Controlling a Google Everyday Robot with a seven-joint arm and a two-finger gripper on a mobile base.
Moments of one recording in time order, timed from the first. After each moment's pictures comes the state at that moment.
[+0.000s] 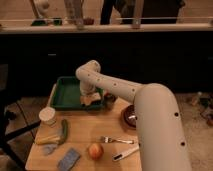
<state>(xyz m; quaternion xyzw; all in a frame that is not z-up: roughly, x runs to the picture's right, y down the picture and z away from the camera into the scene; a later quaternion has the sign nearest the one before) -0.116 0.063 0.899 -0.29 -0.14 -0.14 0.94</state>
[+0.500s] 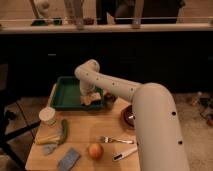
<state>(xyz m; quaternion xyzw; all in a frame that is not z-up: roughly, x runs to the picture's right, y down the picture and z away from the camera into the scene) -0.118 0.058 0.899 -0.29 -0.13 -0.13 0.94</state>
